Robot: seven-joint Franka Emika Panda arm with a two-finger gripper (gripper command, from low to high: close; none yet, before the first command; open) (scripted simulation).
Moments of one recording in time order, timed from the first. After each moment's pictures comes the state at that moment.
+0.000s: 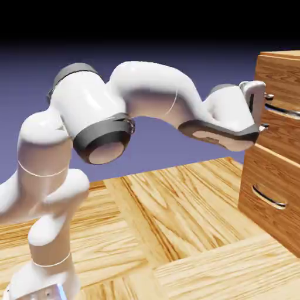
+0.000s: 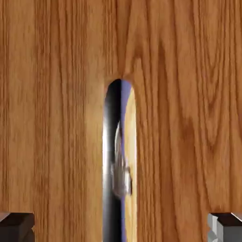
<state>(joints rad) 1.80 -0.63 -1.66 -1.81 -2.89 2.75 -1.65</state>
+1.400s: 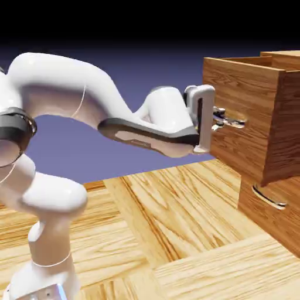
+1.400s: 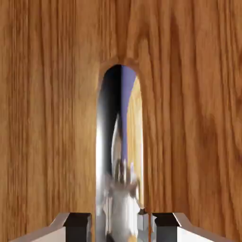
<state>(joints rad) 0.71 -0.75 -0.75 -2.51 -2.90 2.74 -1.50</state>
